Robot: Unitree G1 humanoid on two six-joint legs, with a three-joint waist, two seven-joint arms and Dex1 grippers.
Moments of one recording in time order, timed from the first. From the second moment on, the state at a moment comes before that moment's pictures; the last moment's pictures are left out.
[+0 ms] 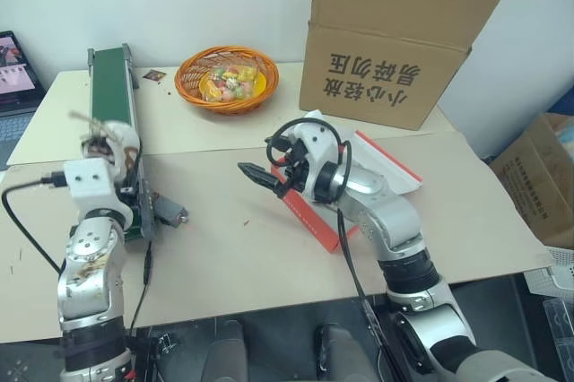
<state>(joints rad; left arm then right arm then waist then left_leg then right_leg) -0.18 0.41 0.33 -0.27 -0.07 0.45 -0.01 -0.66 -0.11 0.20 -0.11 0.26 0.59 0.54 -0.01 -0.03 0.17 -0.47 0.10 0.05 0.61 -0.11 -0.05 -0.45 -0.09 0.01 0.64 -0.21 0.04</state>
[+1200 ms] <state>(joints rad) -0.29 0.36 -0.05 -0.30 0.09 0.05 -0.29 -0.89 0.01 -0.36 0.23 1.03 1.00 0.30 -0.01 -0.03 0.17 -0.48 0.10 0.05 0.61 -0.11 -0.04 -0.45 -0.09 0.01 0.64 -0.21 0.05</state>
